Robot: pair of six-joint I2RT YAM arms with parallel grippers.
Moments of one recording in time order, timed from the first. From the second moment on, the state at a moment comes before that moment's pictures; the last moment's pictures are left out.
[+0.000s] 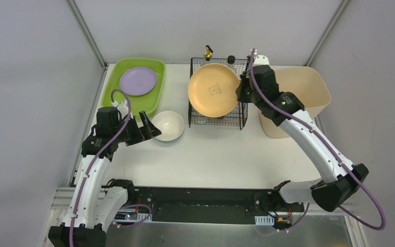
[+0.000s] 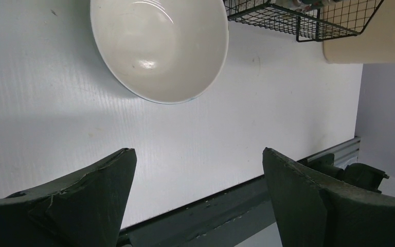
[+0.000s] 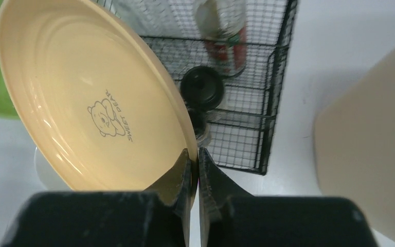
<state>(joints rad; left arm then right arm) -0.02 0.78 0.81 -0.74 0.46 -0.46 0.58 1.30 1.46 -0.67 0.29 0.37</state>
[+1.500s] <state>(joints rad) -0.12 0.78 0.81 -0.70 0.38 -0.54 0.90 1.52 1.42 -0.64 0.06 0.56</state>
